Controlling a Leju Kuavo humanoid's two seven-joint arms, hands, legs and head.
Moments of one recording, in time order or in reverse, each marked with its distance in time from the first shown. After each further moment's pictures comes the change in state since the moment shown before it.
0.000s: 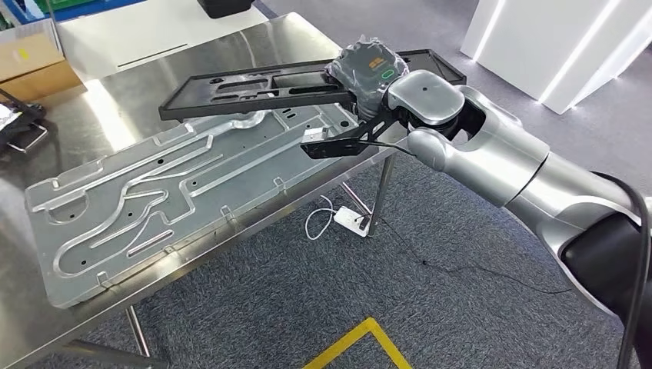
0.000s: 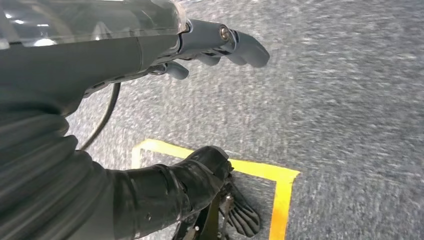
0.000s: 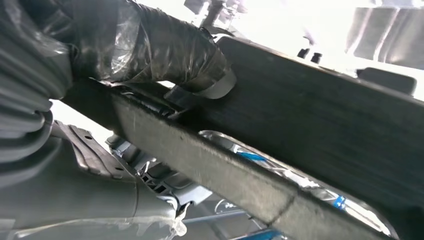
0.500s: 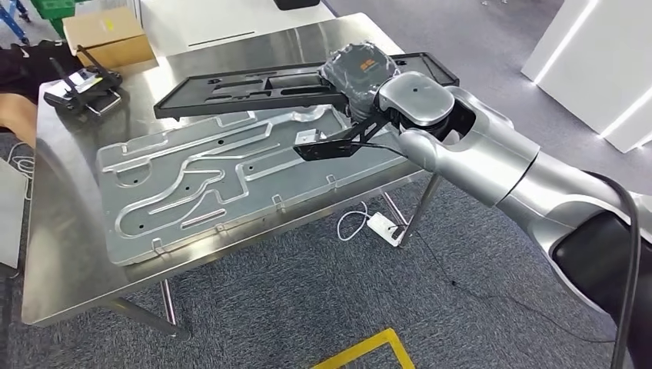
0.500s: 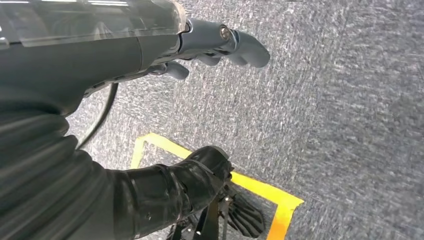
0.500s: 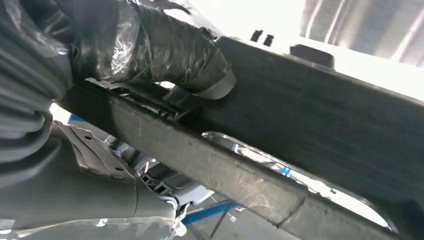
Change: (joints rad) left arm -0.001 0.004 0.002 -0.001 -0.006 0.014 0.000; right arm 0.000 0.020 0.007 0.025 0.002 -0.004 0.001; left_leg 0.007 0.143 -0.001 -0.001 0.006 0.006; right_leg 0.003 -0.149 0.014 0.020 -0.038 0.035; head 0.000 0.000
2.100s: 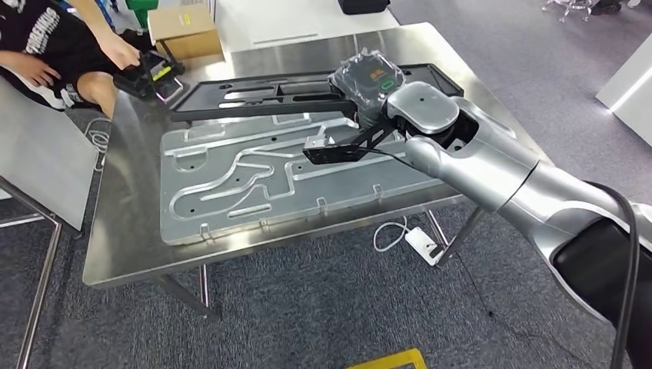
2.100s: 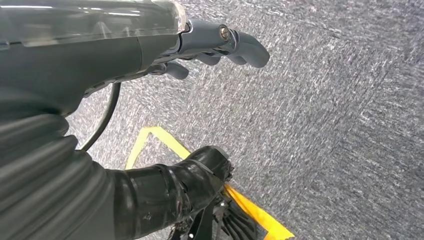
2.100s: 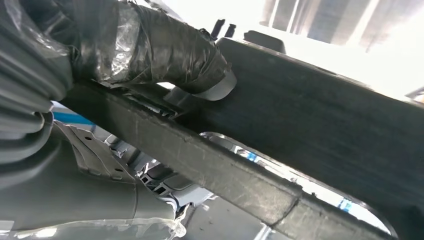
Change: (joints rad) left arm -0.001 0.000 0.018 -0.001 -0.002 0.051 0.021; right arm 0.039 -0.004 -0.010 0.025 0.006 -0.029 -0.007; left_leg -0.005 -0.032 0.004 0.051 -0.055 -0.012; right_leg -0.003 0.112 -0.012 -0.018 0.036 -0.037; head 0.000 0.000
